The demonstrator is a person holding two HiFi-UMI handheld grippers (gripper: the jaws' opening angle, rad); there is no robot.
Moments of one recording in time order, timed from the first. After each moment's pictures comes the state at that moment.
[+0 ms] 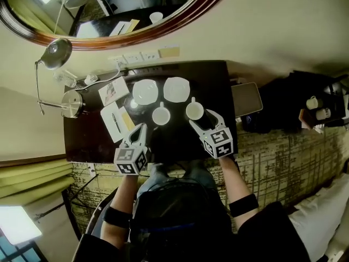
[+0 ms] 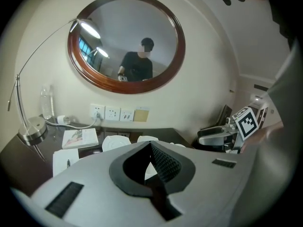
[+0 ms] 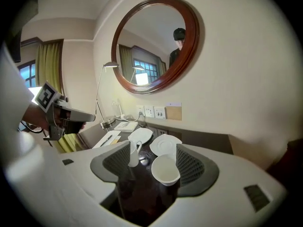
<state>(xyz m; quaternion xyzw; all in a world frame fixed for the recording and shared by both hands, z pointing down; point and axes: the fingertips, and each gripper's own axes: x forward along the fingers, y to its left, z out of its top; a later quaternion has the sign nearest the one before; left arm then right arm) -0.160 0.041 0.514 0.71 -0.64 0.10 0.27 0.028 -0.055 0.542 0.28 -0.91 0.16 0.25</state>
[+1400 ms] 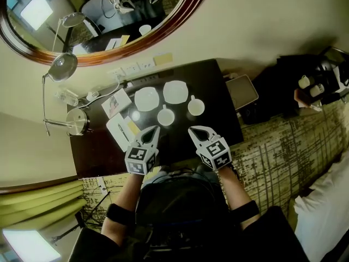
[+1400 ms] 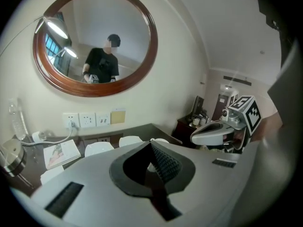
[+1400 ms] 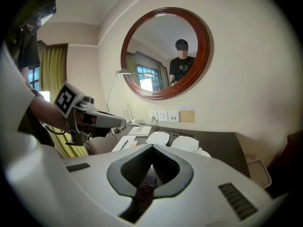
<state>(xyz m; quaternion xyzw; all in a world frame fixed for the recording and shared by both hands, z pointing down) -0.126 0.048 0.483 0.81 -0.53 0.14 0.22 -0.006 0.039 0.511 0.29 -0.92 0.17 0.22</state>
